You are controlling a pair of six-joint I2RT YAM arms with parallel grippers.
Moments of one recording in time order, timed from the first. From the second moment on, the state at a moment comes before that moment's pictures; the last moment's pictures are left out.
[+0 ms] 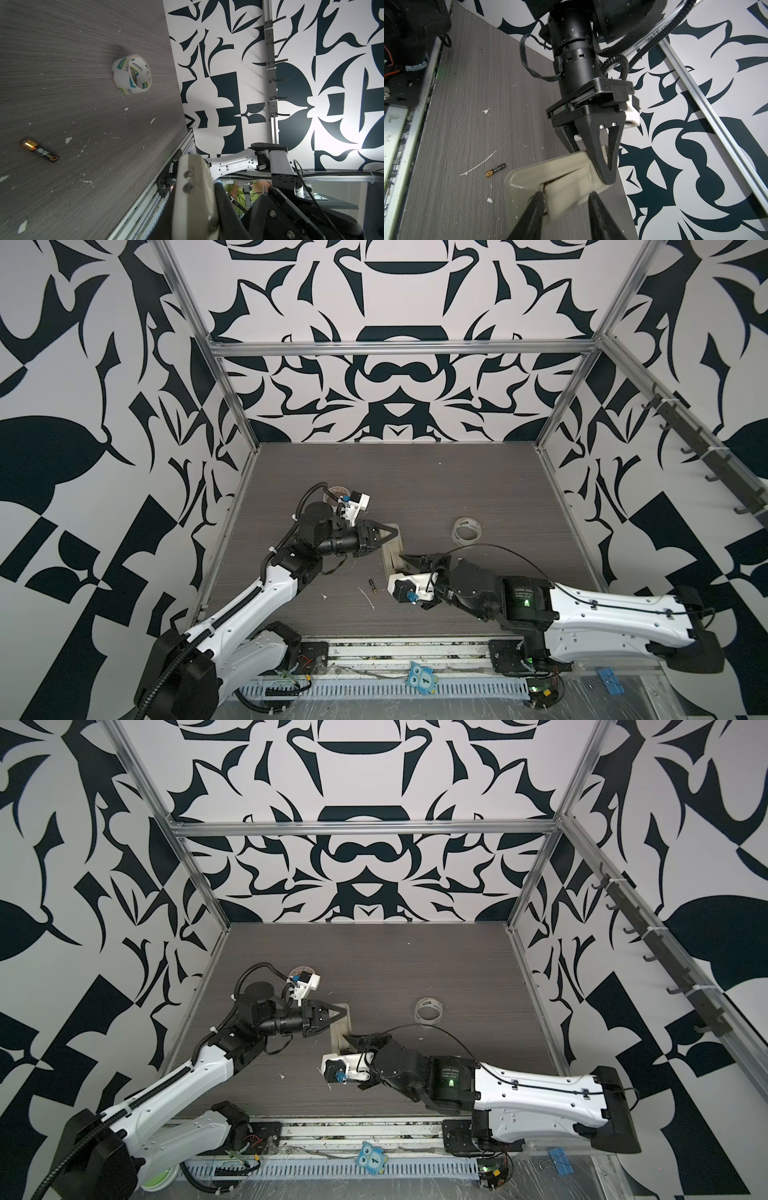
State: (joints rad) left arm -0.55 1.03 0.61 0.16 0.82 -1.13; right arm 1.35 1.02 0.85 -0.21 0.38 -0.64
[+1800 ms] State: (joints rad) left arm -0.52 1.00 0.61 0.11 0.85 -1.12; right arm 1.35 1.02 0.85 -0.20 0.36 -0.64
